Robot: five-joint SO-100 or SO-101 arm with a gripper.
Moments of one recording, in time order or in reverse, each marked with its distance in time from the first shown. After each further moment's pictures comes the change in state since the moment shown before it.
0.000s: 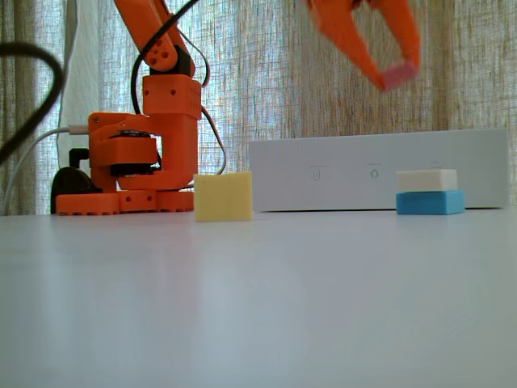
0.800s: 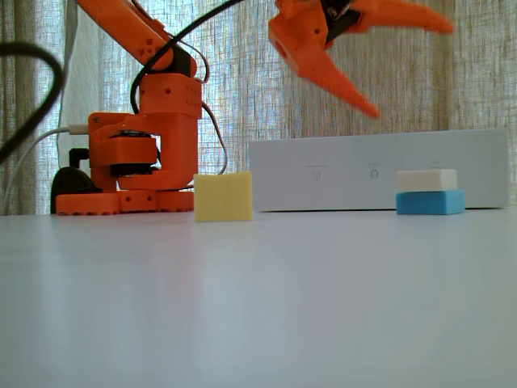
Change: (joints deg) arm 7.5 22.0 25.0 -20.3 -7.8
